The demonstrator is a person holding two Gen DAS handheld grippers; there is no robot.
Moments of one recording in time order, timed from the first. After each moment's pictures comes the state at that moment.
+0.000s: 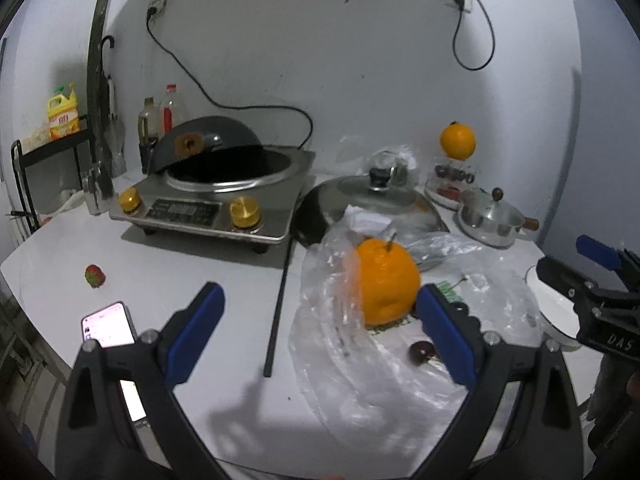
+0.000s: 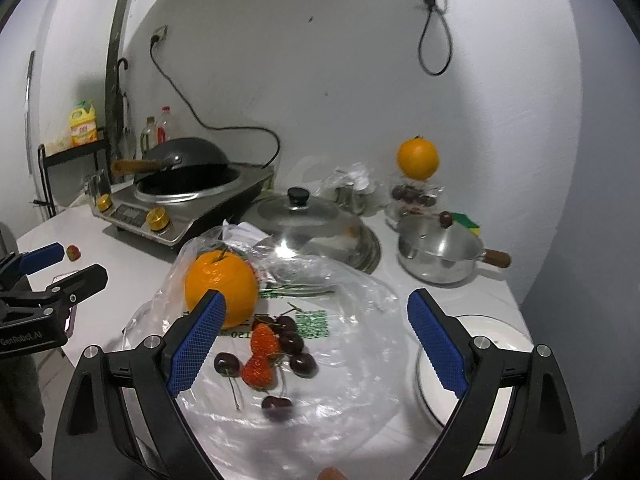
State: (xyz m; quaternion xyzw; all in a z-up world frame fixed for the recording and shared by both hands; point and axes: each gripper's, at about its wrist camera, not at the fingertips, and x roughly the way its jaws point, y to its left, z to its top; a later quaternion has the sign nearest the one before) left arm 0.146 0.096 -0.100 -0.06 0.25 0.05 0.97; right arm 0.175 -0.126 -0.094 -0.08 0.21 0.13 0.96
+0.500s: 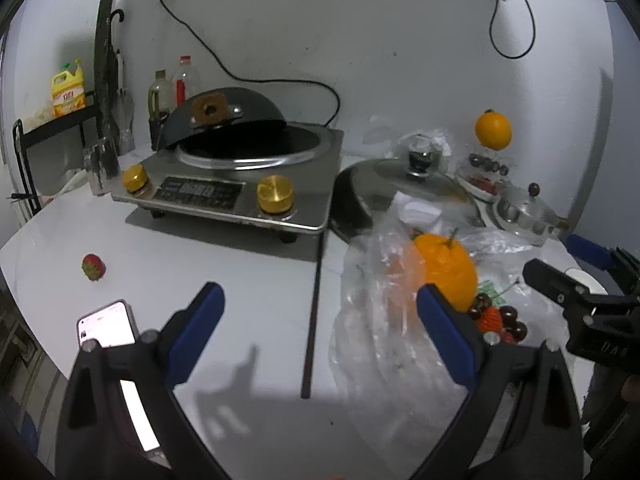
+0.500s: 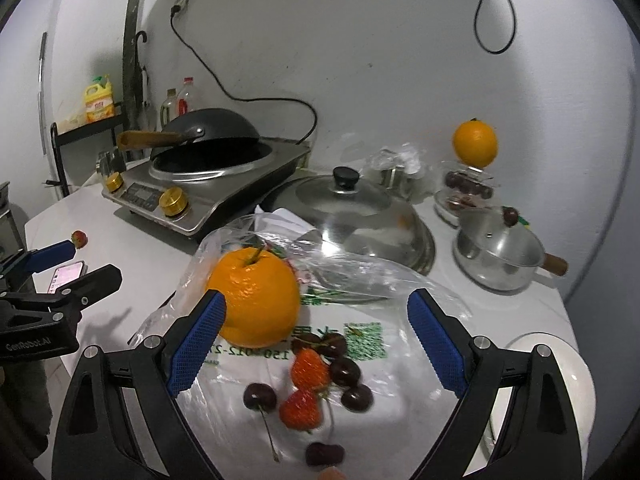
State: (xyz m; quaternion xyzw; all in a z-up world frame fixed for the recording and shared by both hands) left arm 0.186 0.138 -0.122 -0.07 0.28 0.07 0.96; right arm 0.228 -0.073 -0.115 -0.10 0.25 0.18 0.95
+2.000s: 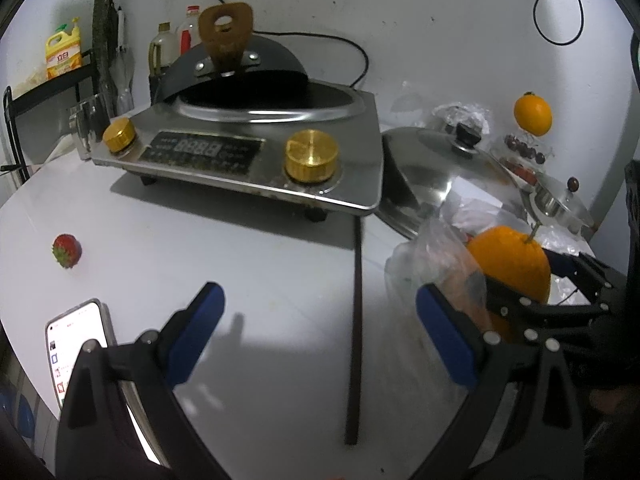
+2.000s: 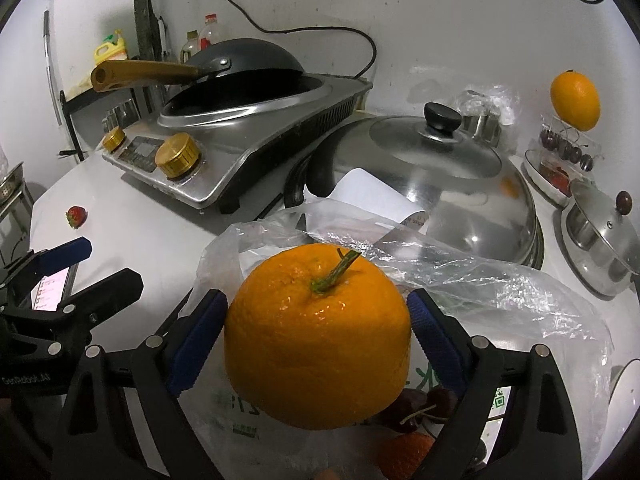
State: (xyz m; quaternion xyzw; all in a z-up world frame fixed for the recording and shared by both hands) left arm 0.243 0.179 -0.163 -0.10 0.33 0.07 0.93; right arm 0.311 0.002 -0.172 -0.10 0.34 0.24 0.90
